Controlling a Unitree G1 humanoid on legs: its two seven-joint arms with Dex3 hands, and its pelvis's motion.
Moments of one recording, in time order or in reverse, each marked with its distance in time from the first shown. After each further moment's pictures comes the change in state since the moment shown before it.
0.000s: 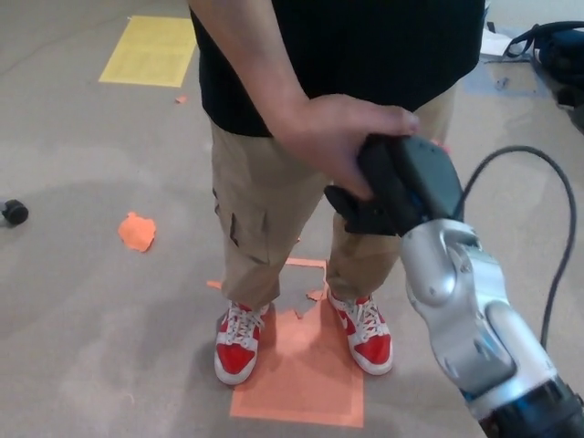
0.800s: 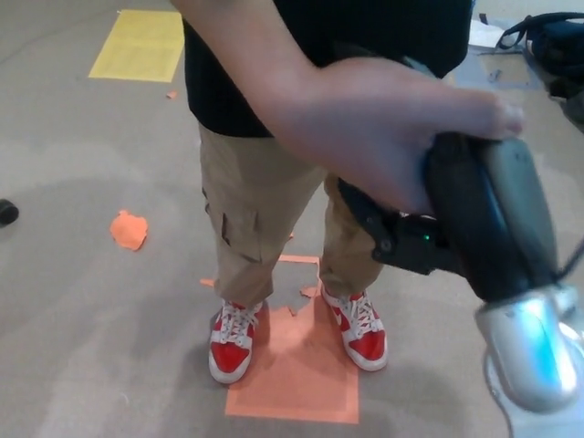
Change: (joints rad) left_arm -0.035 0.002 0.002 -0.001 0.000 0.006 -0.003; right_arm 0.270 -0.027 0.015 -0.687 0.002 0.058 0.163
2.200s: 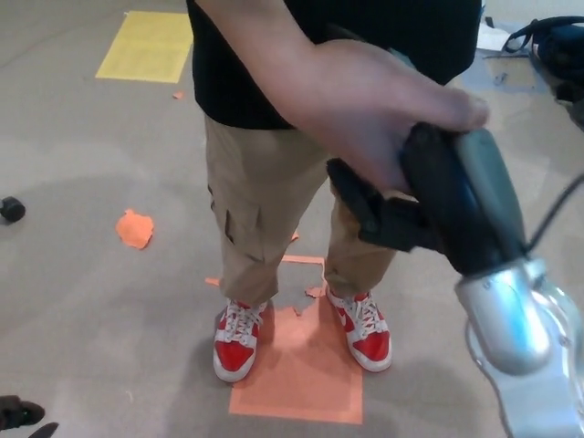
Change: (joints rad) left_arm -0.103 0.033 0.028 -0.002 -0.004 0.021 0.000; right_arm -0.031 -0.024 -0.050 0.116 0.115 -0.217 -0.072
